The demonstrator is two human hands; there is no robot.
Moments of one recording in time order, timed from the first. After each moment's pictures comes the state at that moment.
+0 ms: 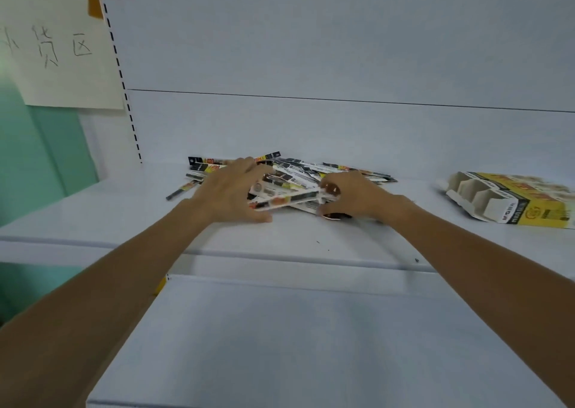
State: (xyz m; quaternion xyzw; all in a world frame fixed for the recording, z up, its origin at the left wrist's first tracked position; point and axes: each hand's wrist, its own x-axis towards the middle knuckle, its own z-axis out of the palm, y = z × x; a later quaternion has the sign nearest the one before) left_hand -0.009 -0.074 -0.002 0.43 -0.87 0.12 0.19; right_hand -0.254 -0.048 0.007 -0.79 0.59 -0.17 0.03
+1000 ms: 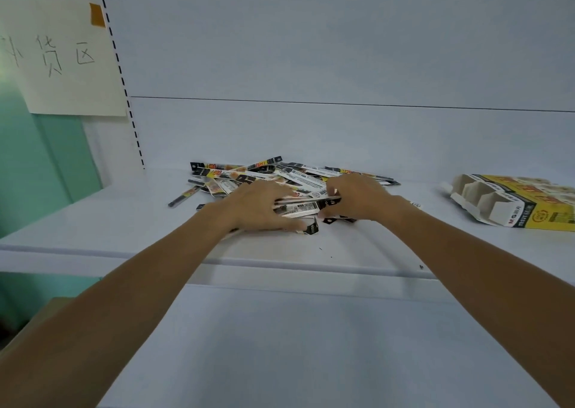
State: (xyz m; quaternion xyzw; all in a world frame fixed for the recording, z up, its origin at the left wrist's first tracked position) left_hand -0.042 -0.065 0.004 0.45 -0.89 -0.02 0.08; right_hand -0.253 -0.057 0.011 -0.77 0.63 -0.08 -0.08
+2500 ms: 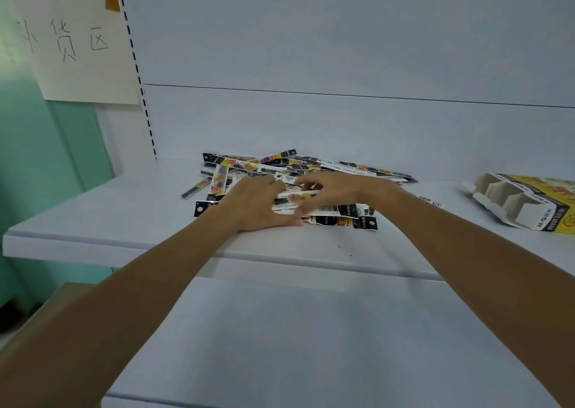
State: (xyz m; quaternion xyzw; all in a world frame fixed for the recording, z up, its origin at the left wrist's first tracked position) left_hand -0.020 -0.080 -0.015 0.47 -0.87 0.13 0.10; right_hand -0.205 -0.078 0.022 -0.81 0.55 -0.06 0.21
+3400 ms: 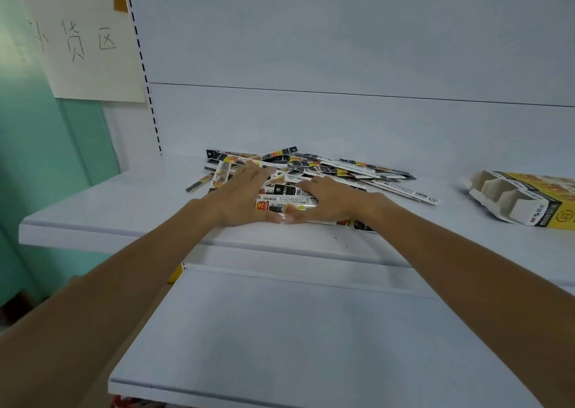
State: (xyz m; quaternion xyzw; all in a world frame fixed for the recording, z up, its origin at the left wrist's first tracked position) left_hand 0.007 -0.070 -0.016 0.49 -0.86 -0.03 0.11; right_hand -0.198 -0.063 -0.005 -0.83 0.56 -0.03 0.07
